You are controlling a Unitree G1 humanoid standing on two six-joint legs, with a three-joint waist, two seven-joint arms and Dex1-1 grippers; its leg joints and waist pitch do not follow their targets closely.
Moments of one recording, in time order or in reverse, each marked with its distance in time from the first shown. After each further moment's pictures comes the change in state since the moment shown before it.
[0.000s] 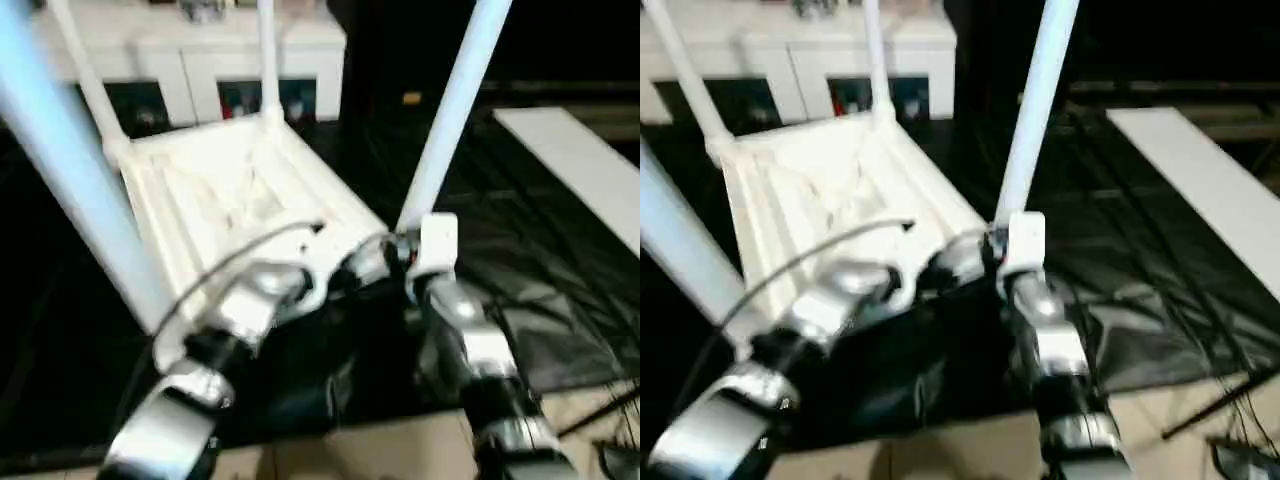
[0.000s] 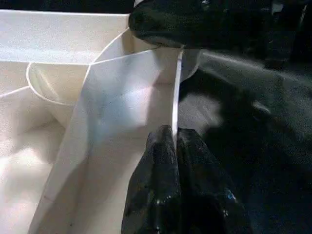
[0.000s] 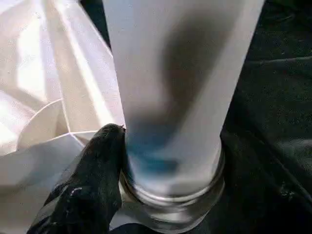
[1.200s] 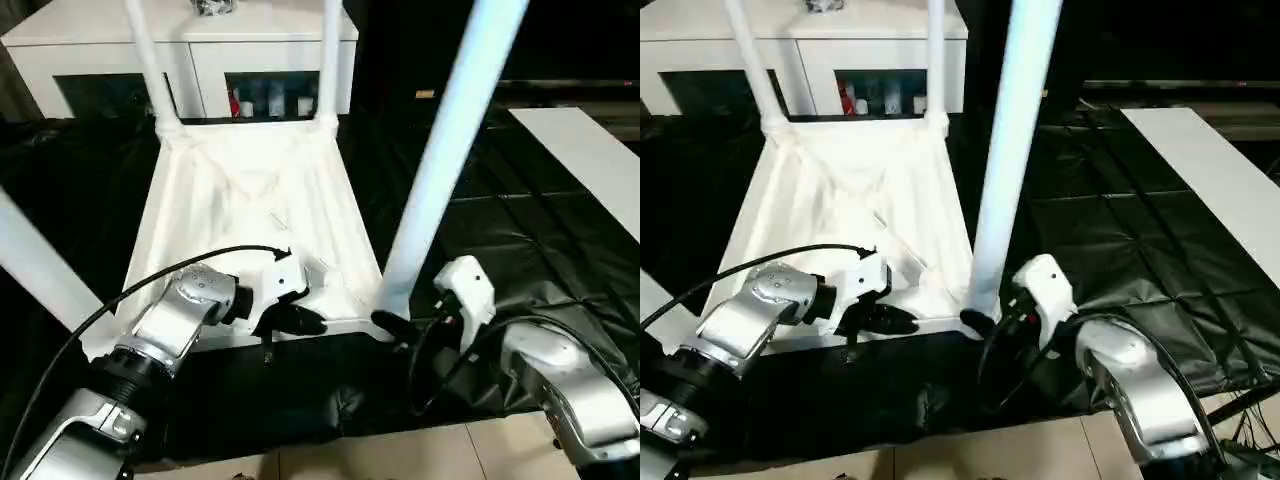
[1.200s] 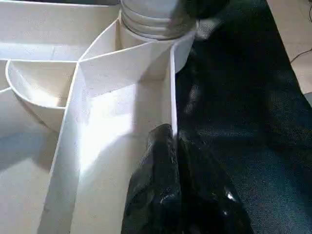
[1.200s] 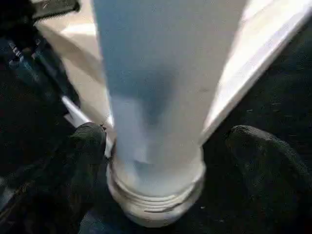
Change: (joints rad) left arm 0.185 0.364 -0.084 -0.344 -0.097 -0.058 -0.582; right arm 0.348 -0.457 0.197 -0.602 0.140 0.166 0.743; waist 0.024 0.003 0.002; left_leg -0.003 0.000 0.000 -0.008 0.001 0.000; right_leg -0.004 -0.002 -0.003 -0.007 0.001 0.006
